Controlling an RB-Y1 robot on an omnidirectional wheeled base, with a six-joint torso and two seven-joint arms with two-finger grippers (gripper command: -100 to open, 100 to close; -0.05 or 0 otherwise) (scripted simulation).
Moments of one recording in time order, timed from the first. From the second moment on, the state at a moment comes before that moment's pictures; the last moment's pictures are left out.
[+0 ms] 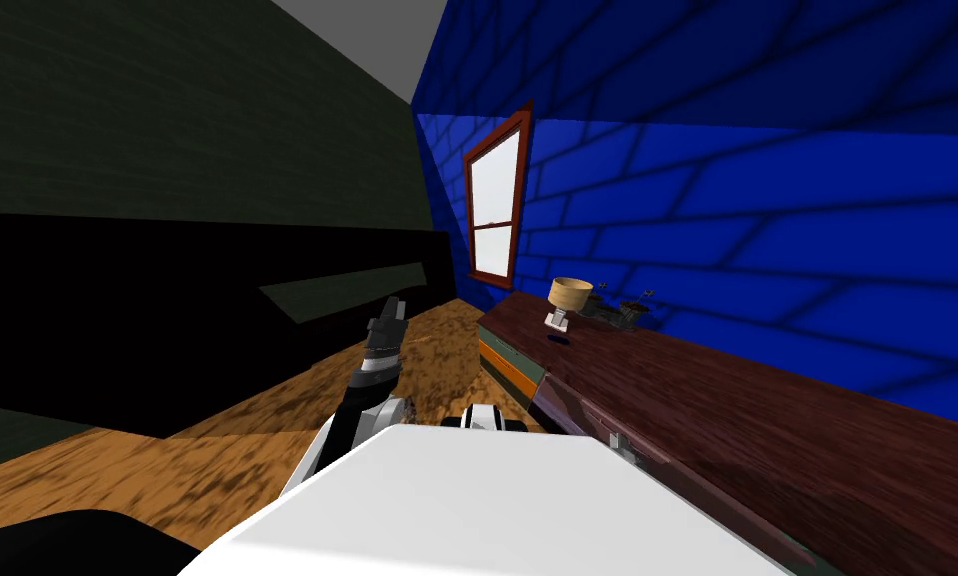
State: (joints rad) left arm 0.53 0.02 -0.01 -2.37 -0.07 -0.47 -0.10; right arm 0.32 -0.34 0.40 -0.77 1.95 1.21 0.00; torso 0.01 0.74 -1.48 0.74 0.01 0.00
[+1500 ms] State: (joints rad) left arm 0.53 0.02 -0.01 -2.37 -0.07 -0.47 -0.10; right arm 0.41 -0.38 0.44 -0.85 1.89 1.23 -0.01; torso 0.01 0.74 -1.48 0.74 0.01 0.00
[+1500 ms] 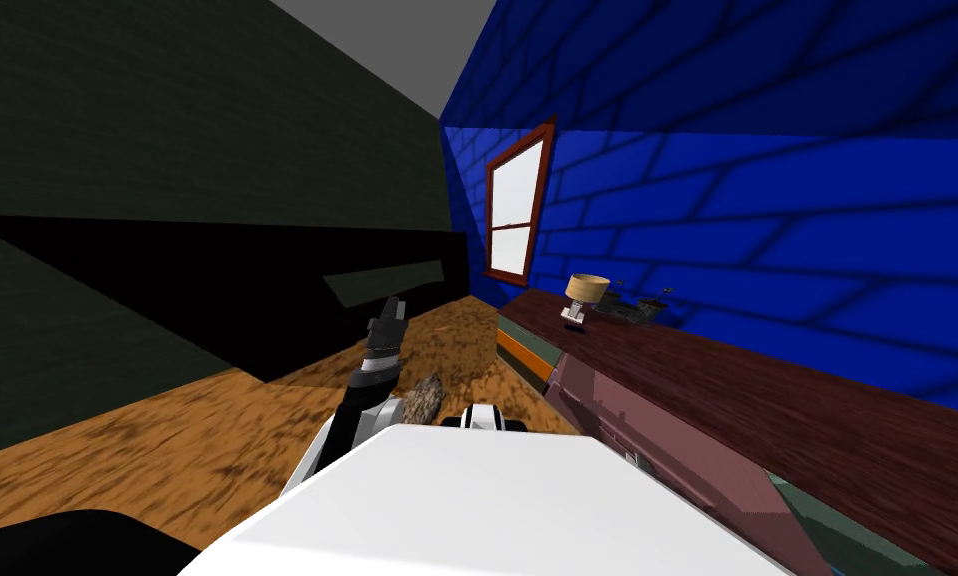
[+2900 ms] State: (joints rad) left arm 0.53 0.02 -0.01 -2.37 -0.07 -0.47 -0.10; right arm 0.39 -0.42 0.49 -0.86 1.48 1.36 0.06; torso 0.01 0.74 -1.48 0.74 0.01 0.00
